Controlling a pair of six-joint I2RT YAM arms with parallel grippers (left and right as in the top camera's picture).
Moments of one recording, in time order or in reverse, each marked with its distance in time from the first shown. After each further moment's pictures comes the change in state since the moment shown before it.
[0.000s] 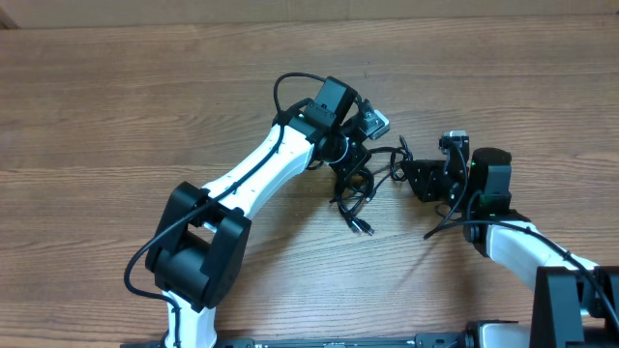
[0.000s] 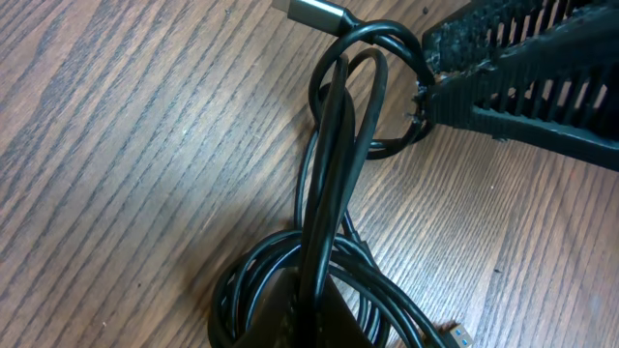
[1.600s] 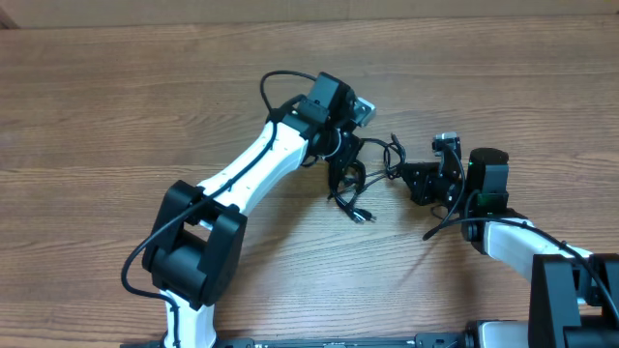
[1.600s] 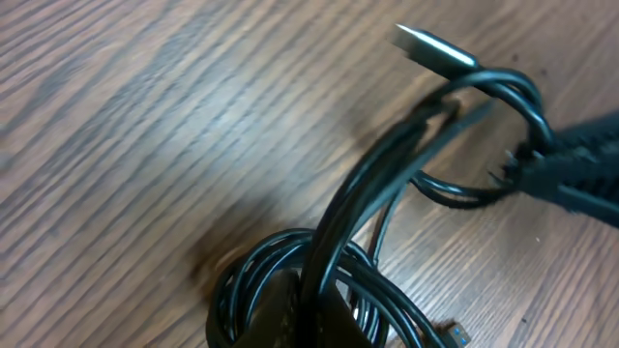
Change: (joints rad) left arm 0.039 0.000 0.000 0.023 -0.093 -0.213; right arm 0.000 0.047 0.000 0.039 -0.128 -0.037
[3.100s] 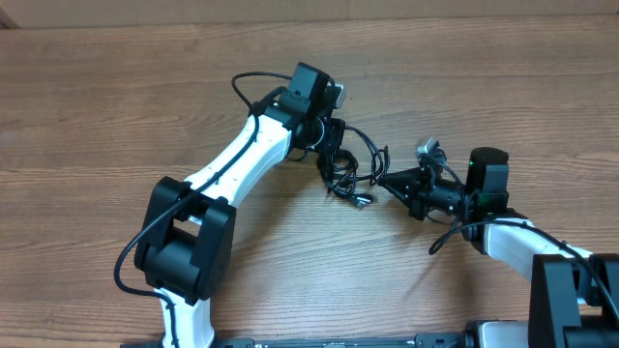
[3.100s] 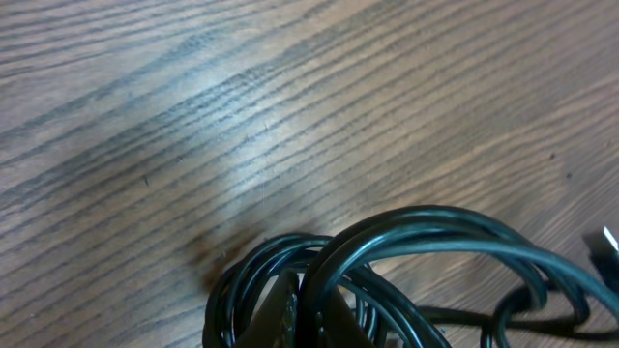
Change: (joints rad) left arm 0.075 0.000 0.000 0.022 -0.019 -0.274; right arm 0.000 0.000 0.000 0.010 -0.392 -0.321
